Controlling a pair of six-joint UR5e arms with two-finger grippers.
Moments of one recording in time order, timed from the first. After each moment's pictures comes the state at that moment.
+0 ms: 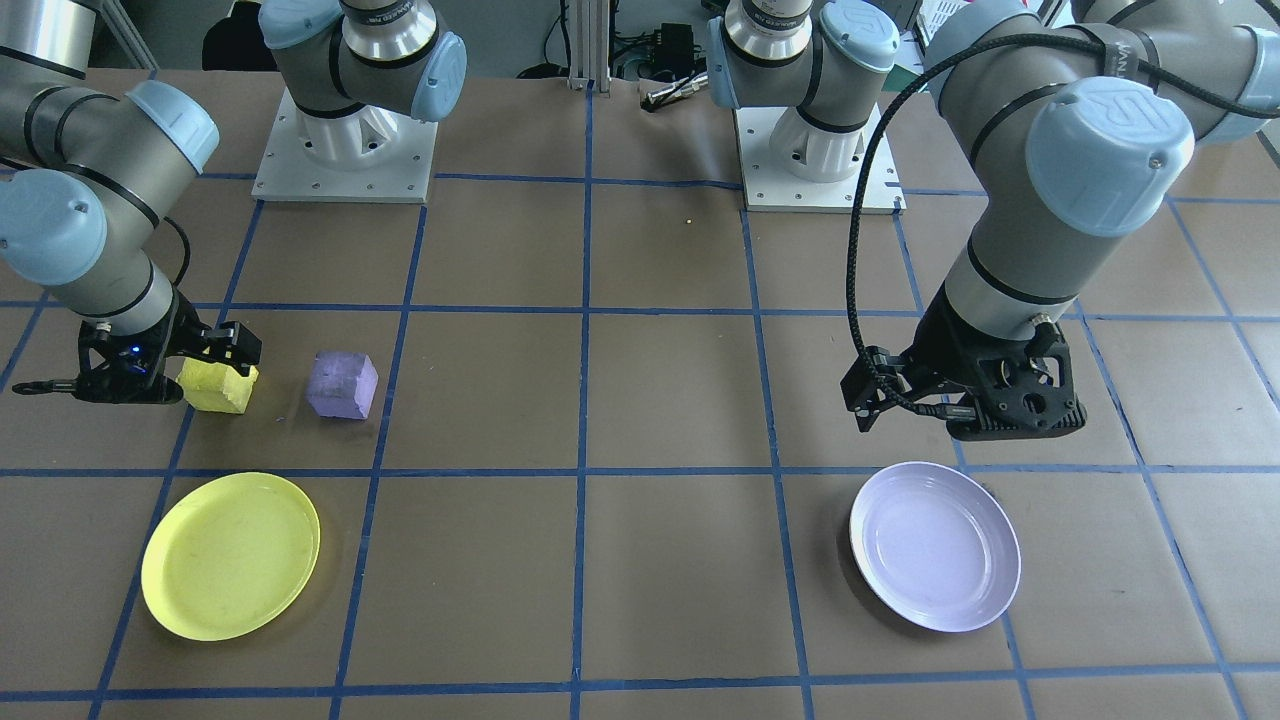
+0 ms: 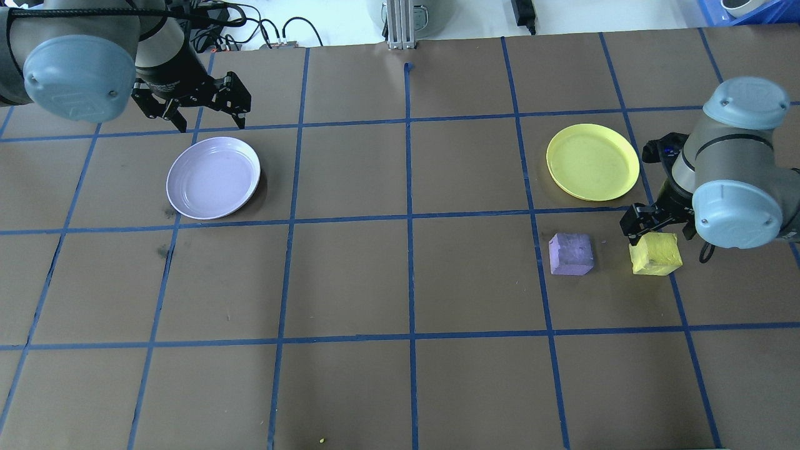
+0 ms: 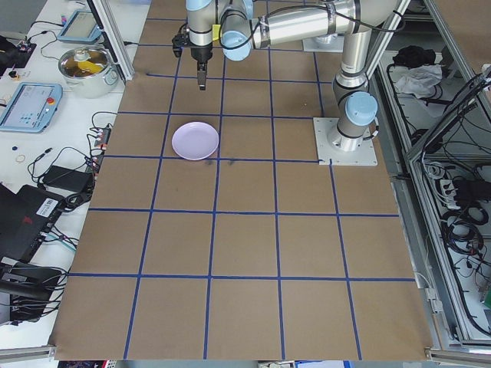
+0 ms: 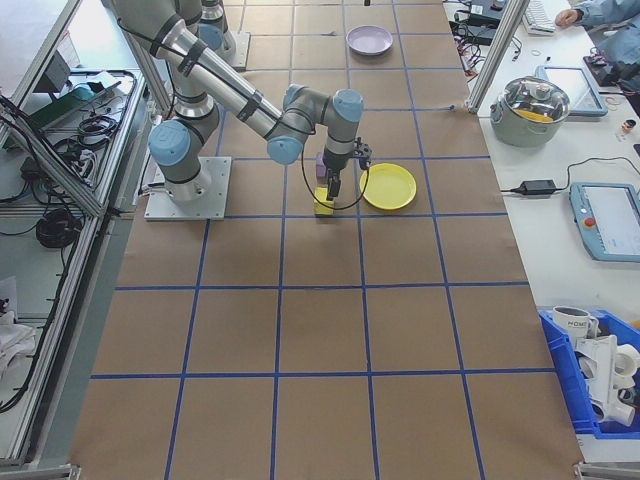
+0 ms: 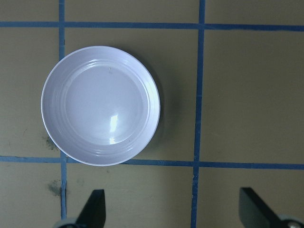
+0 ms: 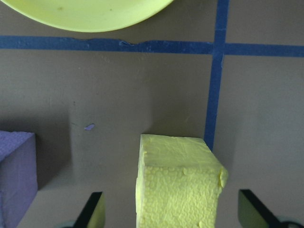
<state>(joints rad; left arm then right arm) -1.49 -1.78 -1.55 -1.31 1.60 0.04 1.22 -1.42 2.07 -2.14 -1.71 -0.37</state>
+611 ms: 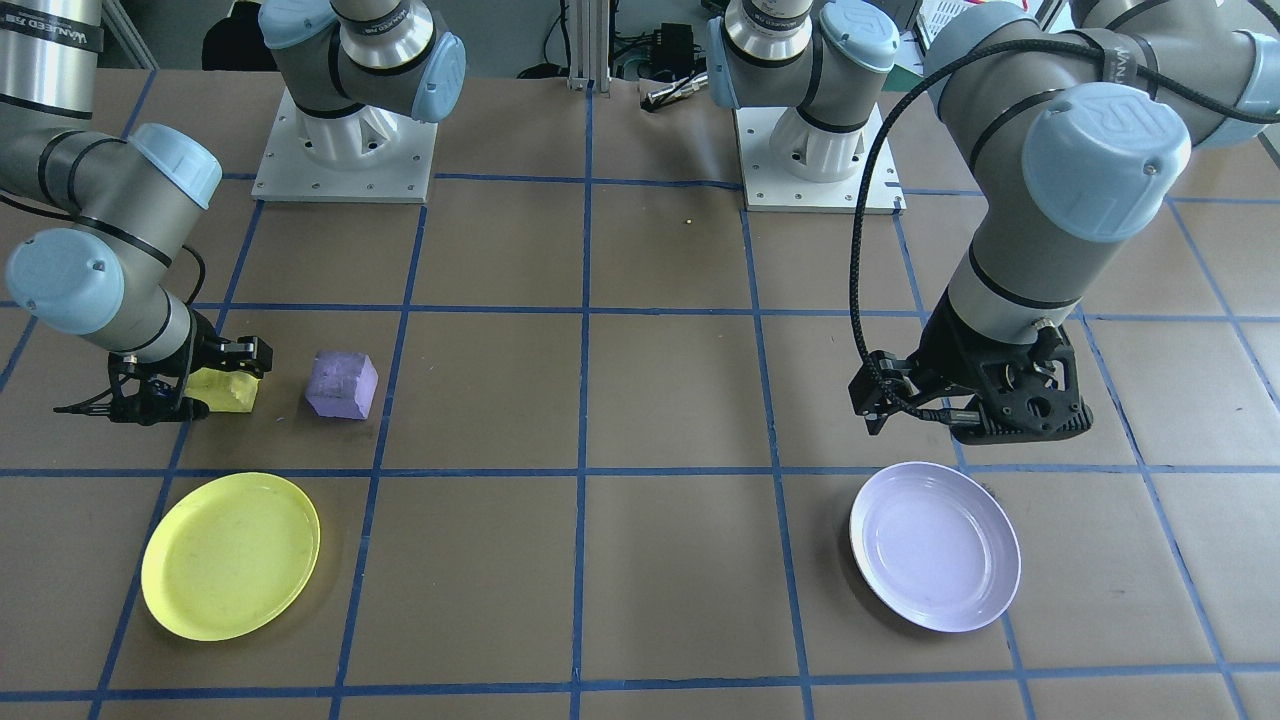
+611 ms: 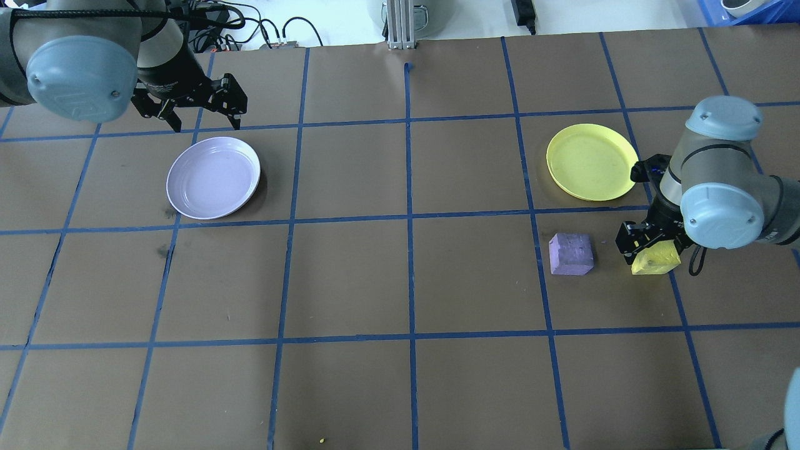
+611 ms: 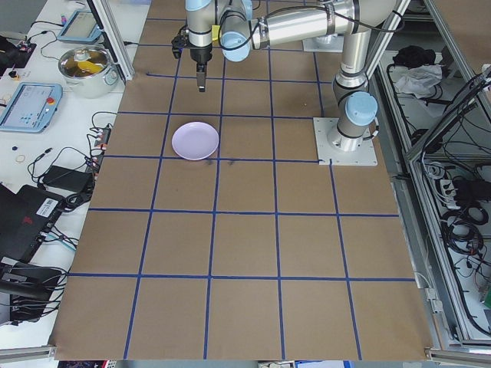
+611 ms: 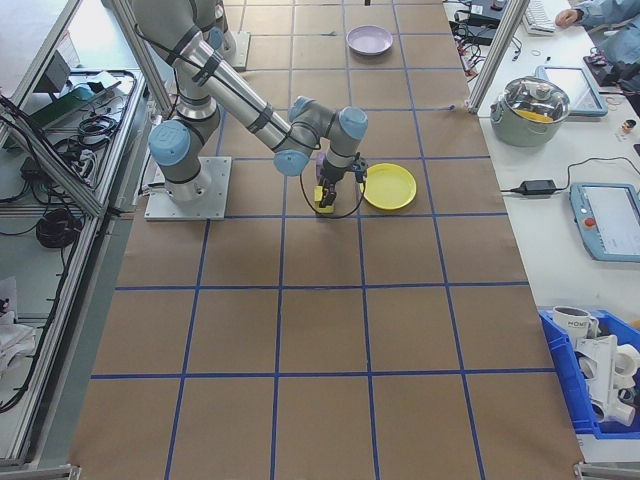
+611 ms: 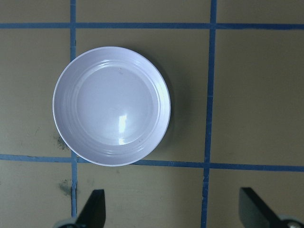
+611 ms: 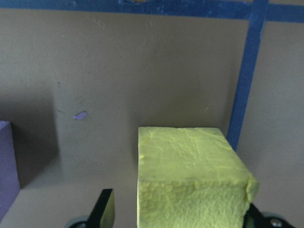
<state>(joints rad) -1.49 -1.79 -1.55 -1.30 1.64 0.04 1.21 -1.33 2.07 -2.09 -1.73 -0.38</state>
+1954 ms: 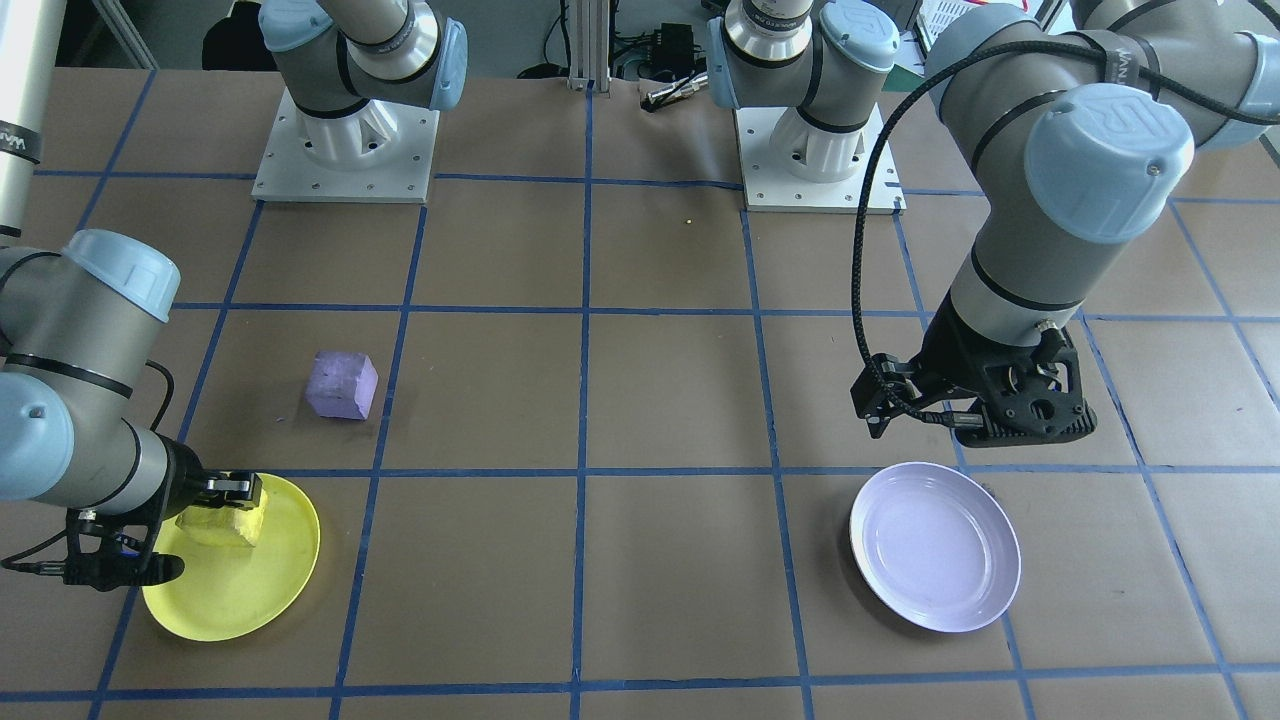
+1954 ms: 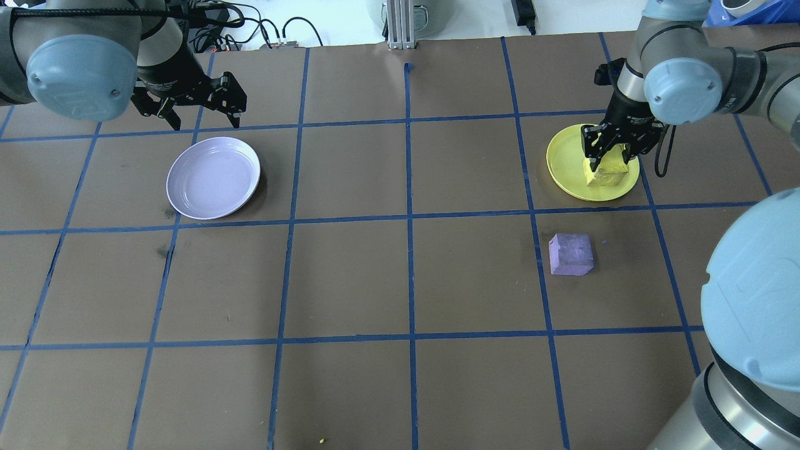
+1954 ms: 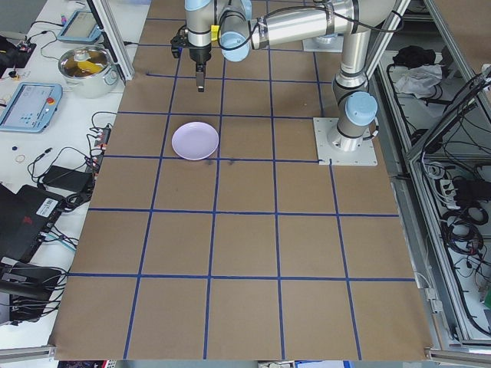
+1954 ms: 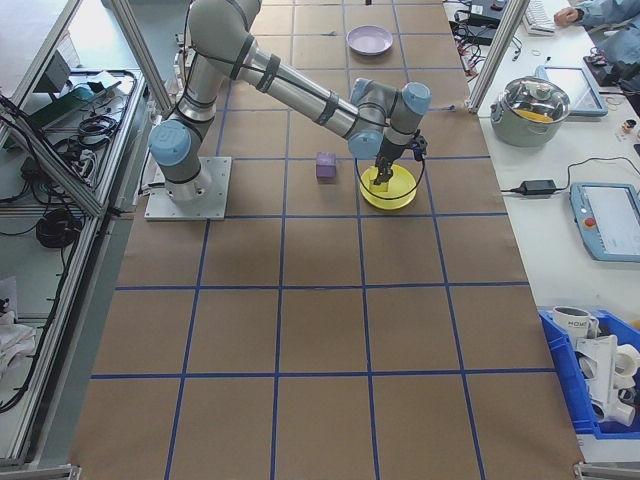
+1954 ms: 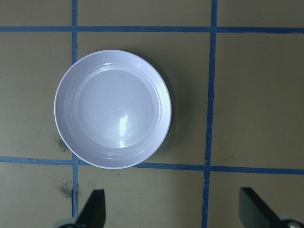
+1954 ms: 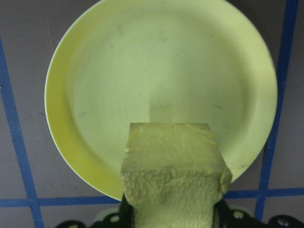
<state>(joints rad) -1.49 -1.79 -1.54 -1.30 1.64 0.04 1.36 -1.07 1.57 -1.90 -1.63 -0.19</state>
